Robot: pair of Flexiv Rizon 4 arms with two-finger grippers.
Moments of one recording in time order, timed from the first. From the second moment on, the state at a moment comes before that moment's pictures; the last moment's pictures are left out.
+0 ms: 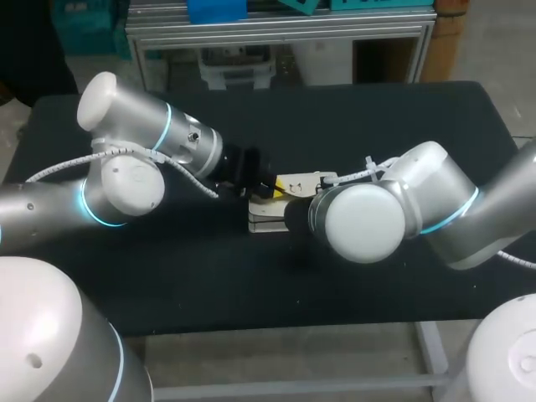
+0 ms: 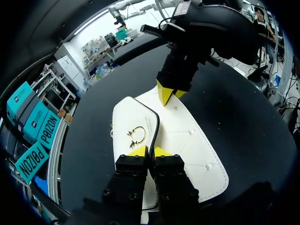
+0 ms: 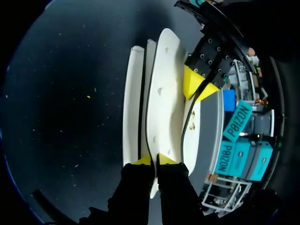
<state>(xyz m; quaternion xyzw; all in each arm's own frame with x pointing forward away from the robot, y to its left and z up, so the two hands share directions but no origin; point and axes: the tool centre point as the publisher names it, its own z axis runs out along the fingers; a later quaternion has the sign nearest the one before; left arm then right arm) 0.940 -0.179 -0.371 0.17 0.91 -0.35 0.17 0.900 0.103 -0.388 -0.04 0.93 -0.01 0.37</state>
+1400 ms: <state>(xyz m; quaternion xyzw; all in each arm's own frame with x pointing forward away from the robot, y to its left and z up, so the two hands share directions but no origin) 0.946 -0.172 -0.367 0.16 0.90 -0.37 0.18 0.901 0.104 -0.388 -0.04 0.93 -0.01 0.37</state>
